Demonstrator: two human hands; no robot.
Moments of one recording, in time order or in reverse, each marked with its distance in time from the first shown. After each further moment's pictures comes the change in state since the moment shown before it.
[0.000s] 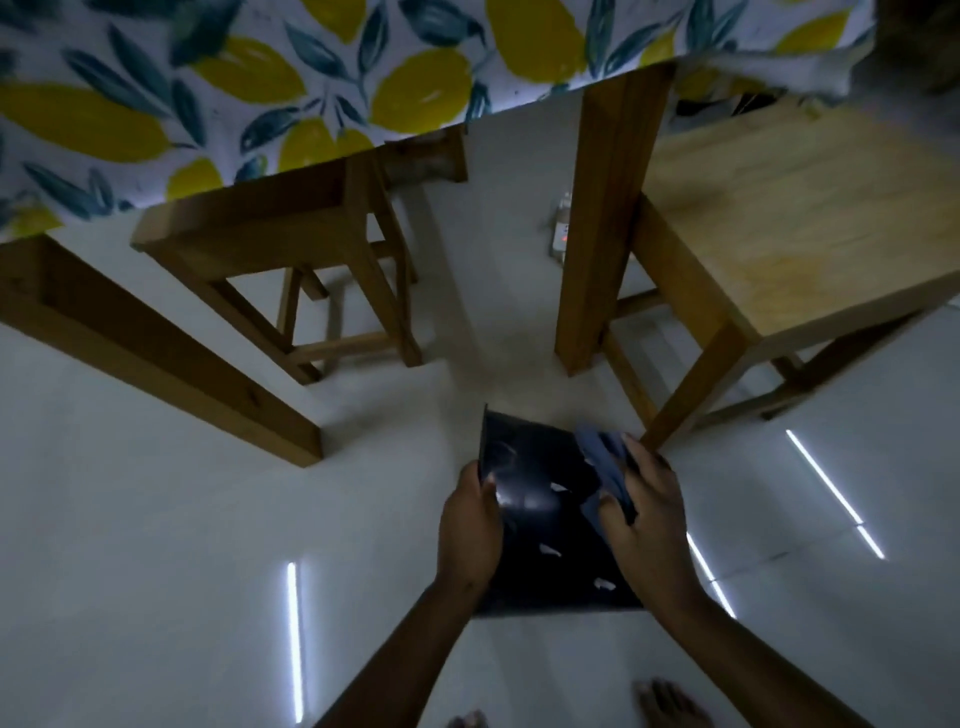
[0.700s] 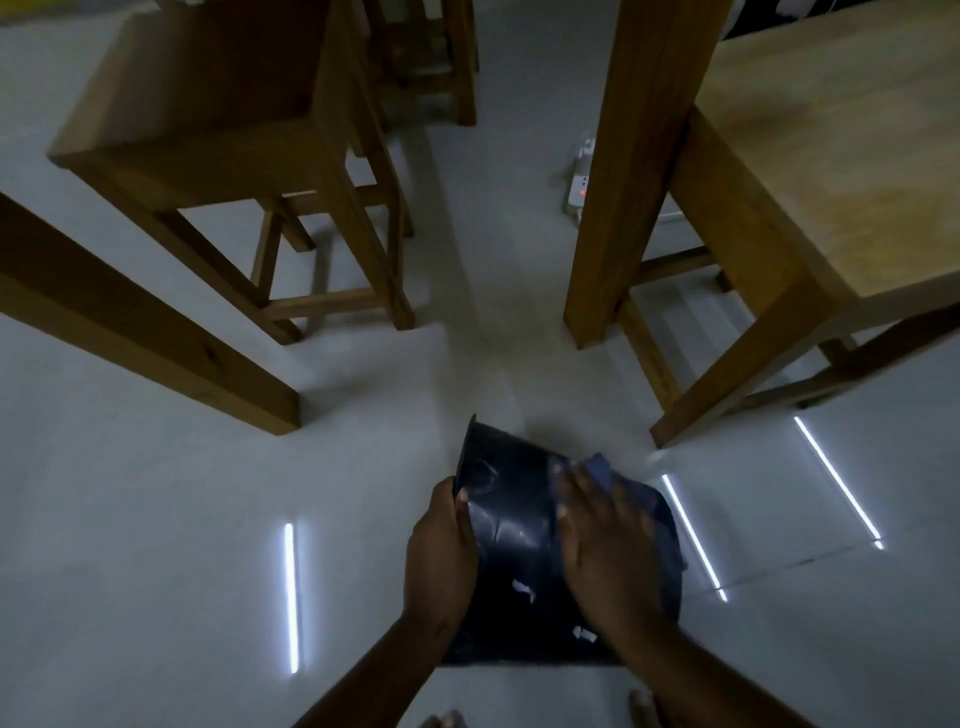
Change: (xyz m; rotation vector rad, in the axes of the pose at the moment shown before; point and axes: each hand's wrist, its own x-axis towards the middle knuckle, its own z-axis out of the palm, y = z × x) left_hand -0.001 -0.072 0.028 0.047 0.039 -0.044; right_hand -0.017 0.063 0.073 -0.582 -0.325 -0.080
